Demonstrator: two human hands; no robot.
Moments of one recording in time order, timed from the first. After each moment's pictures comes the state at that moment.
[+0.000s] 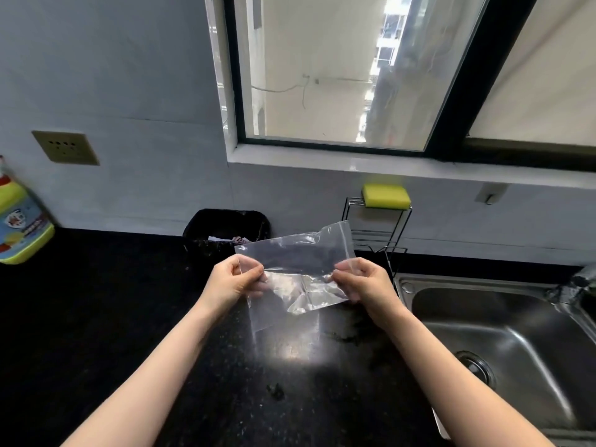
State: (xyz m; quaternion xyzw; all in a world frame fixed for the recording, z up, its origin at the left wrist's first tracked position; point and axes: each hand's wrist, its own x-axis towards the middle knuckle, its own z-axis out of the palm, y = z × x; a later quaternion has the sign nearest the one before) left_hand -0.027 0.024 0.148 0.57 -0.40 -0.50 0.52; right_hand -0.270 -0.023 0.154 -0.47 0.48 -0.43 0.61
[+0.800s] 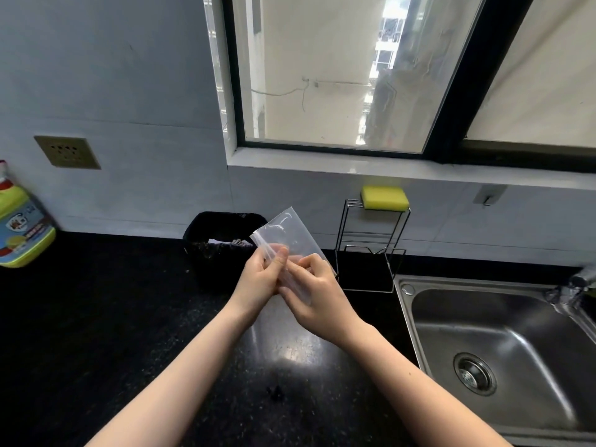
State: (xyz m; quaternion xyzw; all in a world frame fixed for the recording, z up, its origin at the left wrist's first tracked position) left_hand -0.078 0.023 0.177 0.50 -0.42 -0.50 0.57; right_hand -0.210 0.015 0.159 -0.83 0.39 -0.34 0.20
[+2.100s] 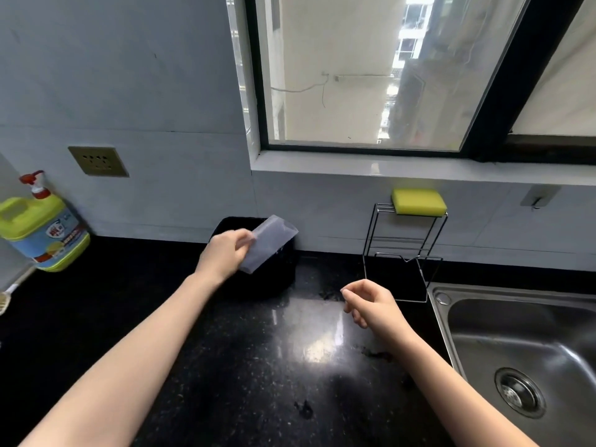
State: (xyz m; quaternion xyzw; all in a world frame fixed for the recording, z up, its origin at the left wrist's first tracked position) left_hand 0.066 -0.050 0.150 0.73 -0.62 -0.12 0.28; right_hand -0.238 -0.021 0.133 -0.55 0.51 -0.35 0.56
